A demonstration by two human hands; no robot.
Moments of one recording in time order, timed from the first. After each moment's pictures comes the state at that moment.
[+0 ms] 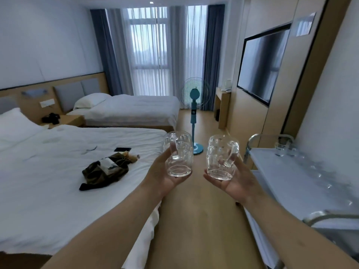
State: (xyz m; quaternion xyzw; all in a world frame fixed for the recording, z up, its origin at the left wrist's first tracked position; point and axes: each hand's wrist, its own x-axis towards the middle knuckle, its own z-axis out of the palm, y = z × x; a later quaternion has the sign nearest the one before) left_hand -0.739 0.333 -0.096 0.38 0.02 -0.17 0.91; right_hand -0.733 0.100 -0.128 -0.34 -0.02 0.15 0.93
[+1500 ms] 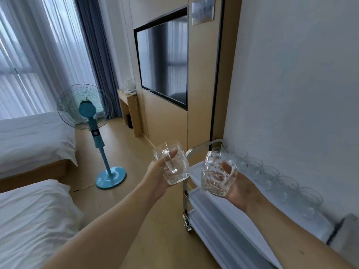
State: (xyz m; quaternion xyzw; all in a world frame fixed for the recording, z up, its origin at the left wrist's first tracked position) left_hand -0.225 0.054 -0.136 0.51 -0.09 -0.35 0.78; right_hand -0.365 -0.111 -0.163 -0.41 0.11 -0.74 0.52
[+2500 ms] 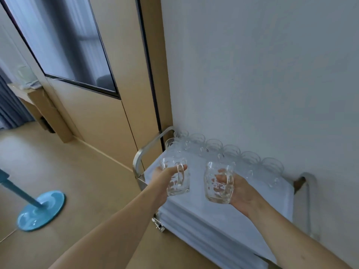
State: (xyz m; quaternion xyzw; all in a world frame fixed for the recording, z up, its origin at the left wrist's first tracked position) left_hand -0.148 -0.173 -0.243 0.63 -0.13 -0.48 0.59; right_hand -0.368 -0.275 -0.267 -0.36 0.37 -0.26 0.81
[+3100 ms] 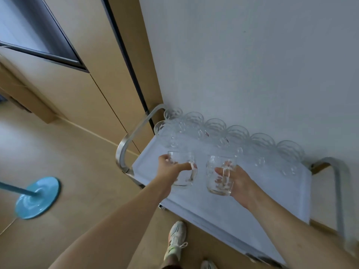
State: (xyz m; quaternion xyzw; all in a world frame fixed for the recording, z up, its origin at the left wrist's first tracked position) left_hand -0.107 -0.294 -0.333 0.72 -0.14 -0.48 0.47; right_hand -0.324 -0.370 -0.346 -0.33 0.45 -0.24 0.79
